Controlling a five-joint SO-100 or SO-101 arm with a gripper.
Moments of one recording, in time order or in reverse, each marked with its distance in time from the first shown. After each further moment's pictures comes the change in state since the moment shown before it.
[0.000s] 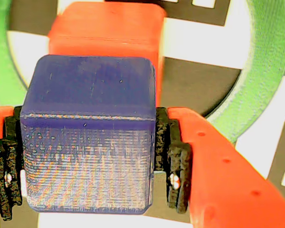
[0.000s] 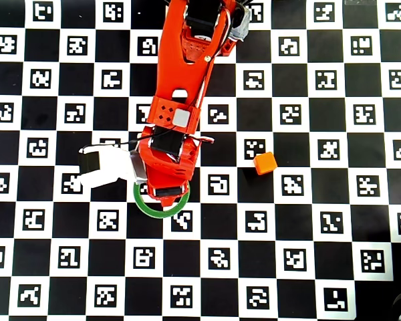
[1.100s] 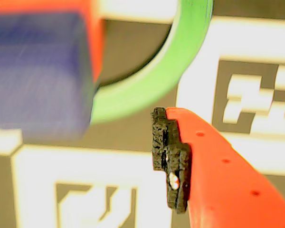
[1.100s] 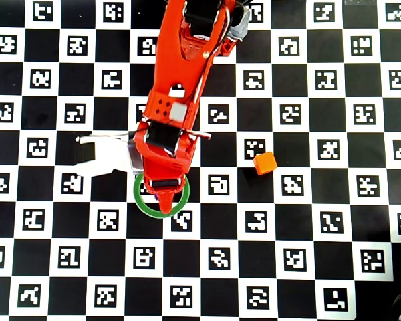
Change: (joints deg) arm 0.4 6.8 -9.6 18.4 5.6
